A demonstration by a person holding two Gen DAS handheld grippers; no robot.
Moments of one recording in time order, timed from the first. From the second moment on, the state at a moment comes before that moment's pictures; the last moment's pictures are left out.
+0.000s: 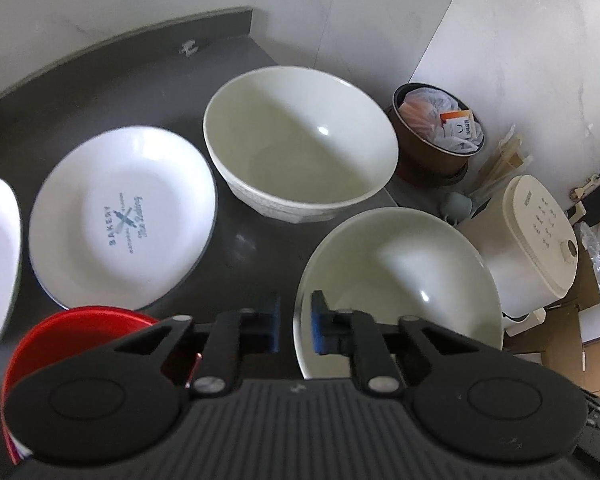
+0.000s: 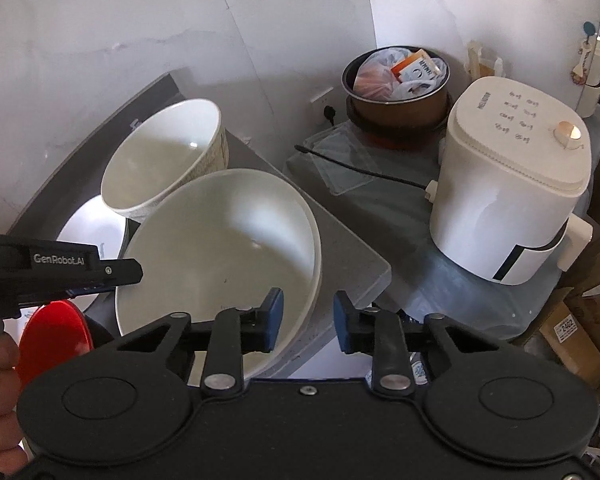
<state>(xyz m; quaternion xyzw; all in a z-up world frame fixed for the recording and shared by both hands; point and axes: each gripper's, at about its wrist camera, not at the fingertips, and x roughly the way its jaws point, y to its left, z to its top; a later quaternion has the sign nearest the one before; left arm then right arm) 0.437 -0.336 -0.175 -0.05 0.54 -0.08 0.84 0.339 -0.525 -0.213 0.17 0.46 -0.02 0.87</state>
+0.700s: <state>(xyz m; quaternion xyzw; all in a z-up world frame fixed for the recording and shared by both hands) 0.414 -0.307 -0.134 -0.08 0.51 -0.09 0.85 0.319 -0.510 -0.171 0.16 0.41 0.01 0.90</state>
